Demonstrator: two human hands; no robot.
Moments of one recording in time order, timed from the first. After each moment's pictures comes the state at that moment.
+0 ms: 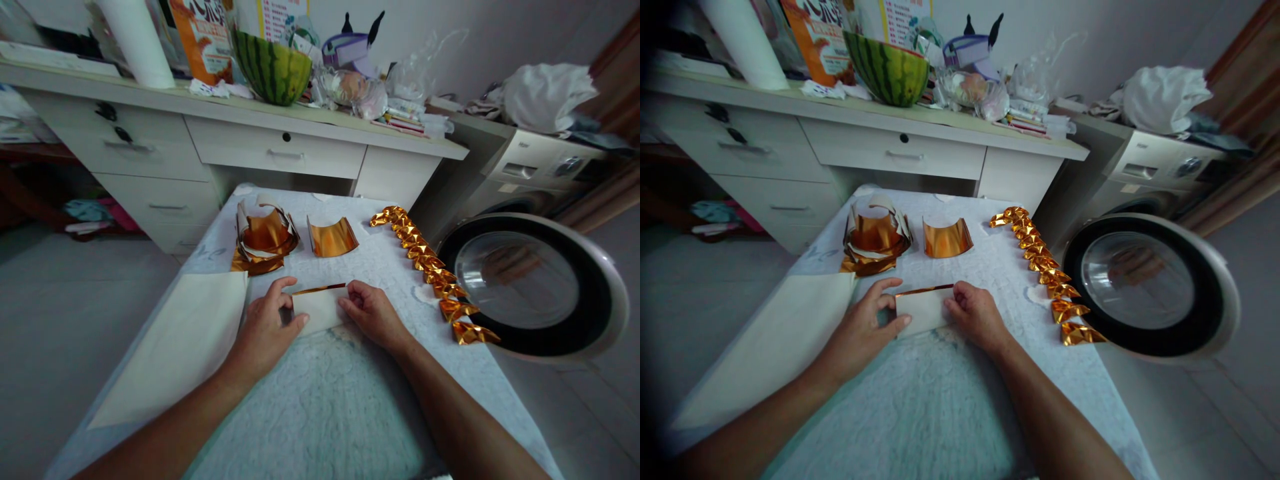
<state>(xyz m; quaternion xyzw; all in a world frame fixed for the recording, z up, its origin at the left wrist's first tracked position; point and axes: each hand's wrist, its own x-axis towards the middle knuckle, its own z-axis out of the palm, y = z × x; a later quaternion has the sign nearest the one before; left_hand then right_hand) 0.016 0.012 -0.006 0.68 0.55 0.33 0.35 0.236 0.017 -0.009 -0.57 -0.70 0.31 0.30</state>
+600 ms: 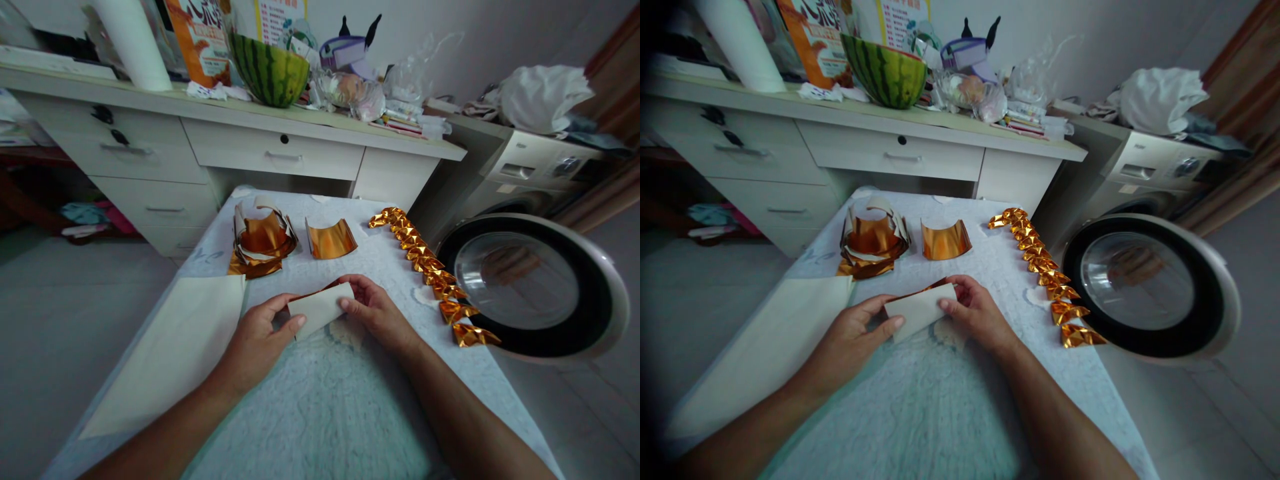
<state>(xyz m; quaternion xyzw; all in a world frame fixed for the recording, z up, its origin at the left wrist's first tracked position) 0.010 0.008 -0.002 0.66 0.50 0.33 0.45 0.235 0.016 -0.002 -0.44 -0.52 0.59 0.44</state>
